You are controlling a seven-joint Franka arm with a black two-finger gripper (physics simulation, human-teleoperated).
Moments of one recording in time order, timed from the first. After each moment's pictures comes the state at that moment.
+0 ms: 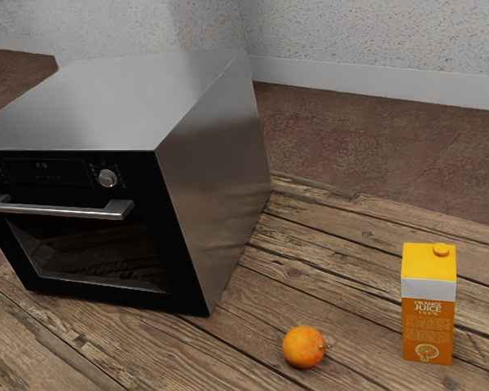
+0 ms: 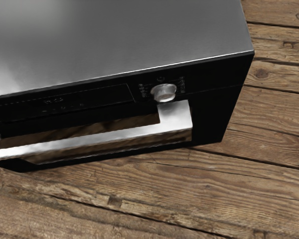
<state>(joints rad) 0.87 -0.68 -0.30 -1.54 -0.13 1.25 0.25</state>
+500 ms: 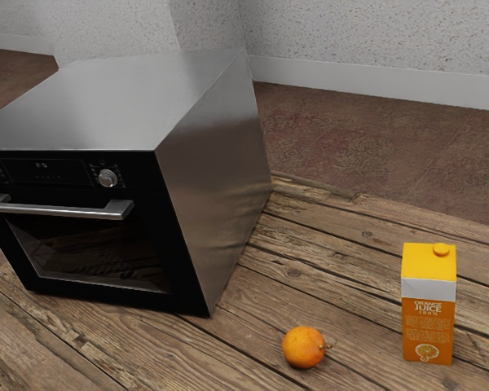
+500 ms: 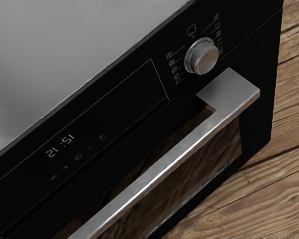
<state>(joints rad) 1.37 -0.86 -0.35 -2.03 -0.73 1.62 1.36</state>
